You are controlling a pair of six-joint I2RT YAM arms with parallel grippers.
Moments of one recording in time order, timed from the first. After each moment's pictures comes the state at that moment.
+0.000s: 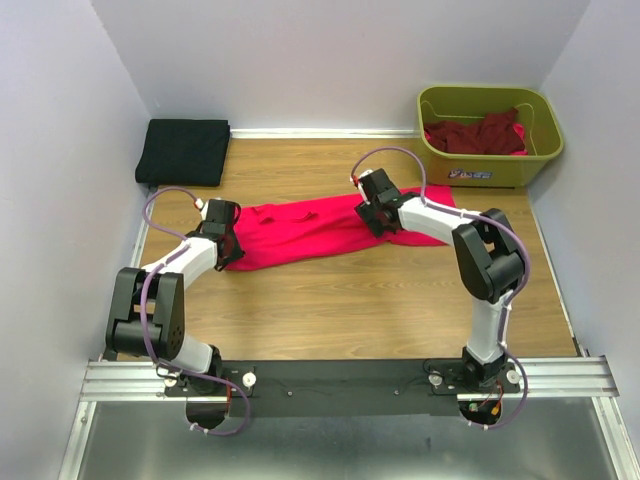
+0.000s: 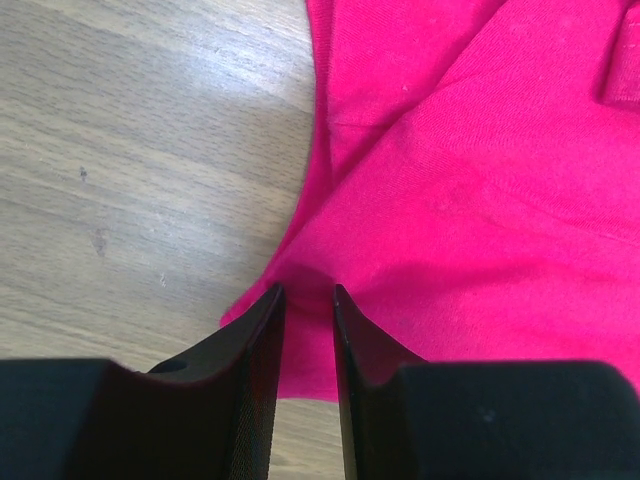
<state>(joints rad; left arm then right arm) -0.13 1.48 0.75 -0.27 -0.20 -0.47 0.53 1.95 1.29 -0.34 0.39 -0.22</state>
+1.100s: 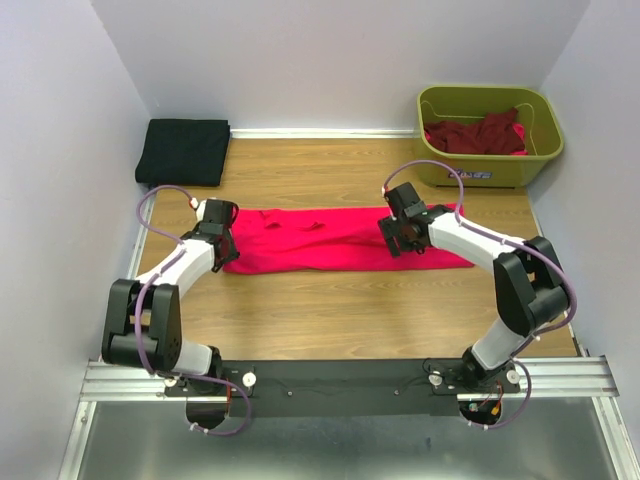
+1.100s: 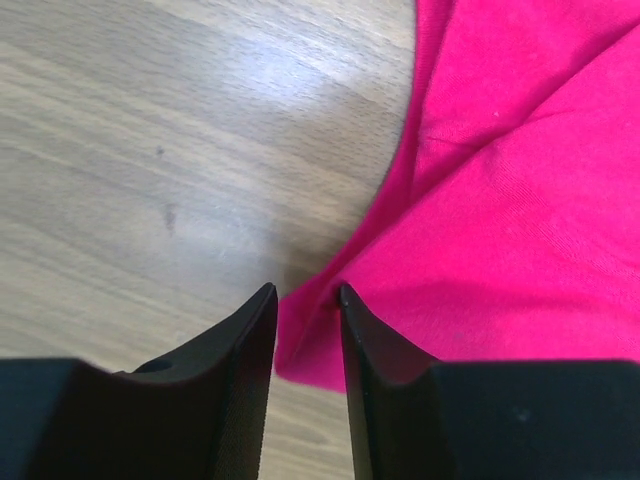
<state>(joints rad) -0.13 1.43 0.75 -0.34 -0.29 -0.45 0.49 1.66 1.04 -0.50 0.31 0.04</state>
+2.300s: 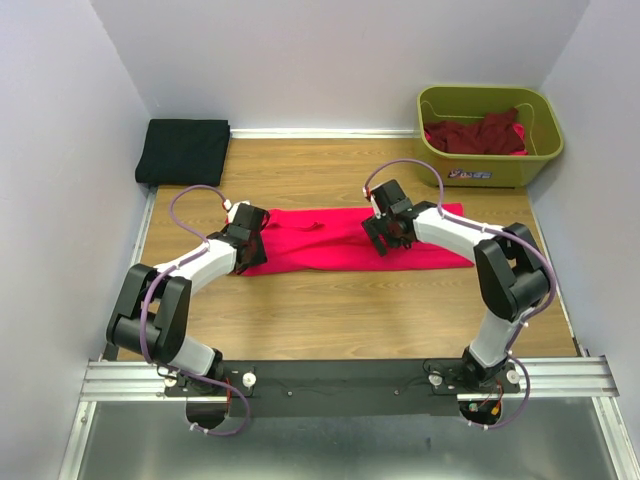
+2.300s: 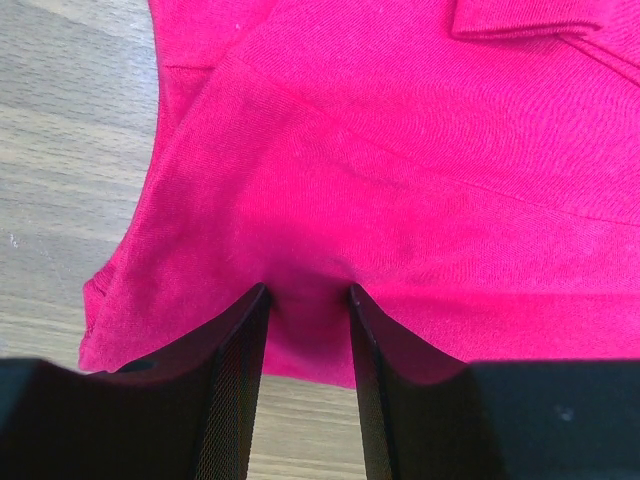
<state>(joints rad) -0.34 1.48 0.75 -0.30 -0.24 -0.53 0.53 1.78 1.13 -0.44 0.25 -0.08</state>
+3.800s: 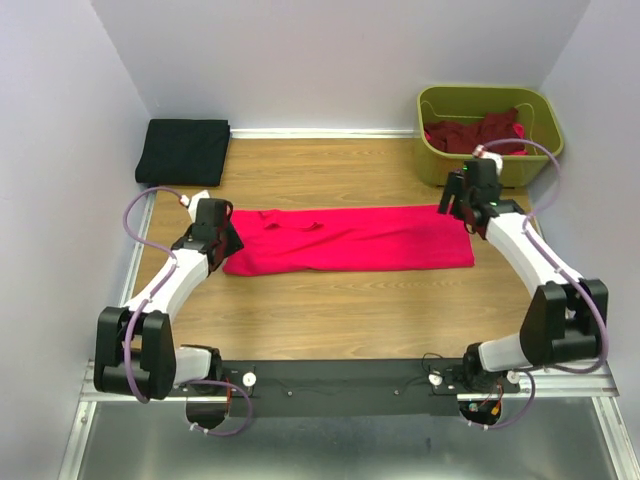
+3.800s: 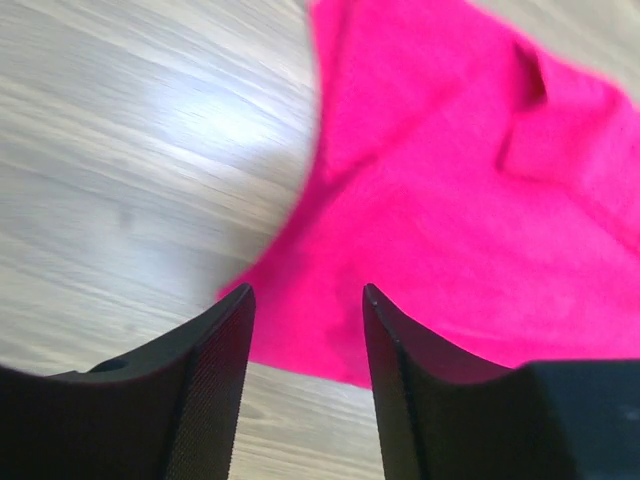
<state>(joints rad) -0.15 1.28 0.73 -0.32 -0.23 -0.55 0.16 1.47 1.08 -0.36 0.33 0.23</state>
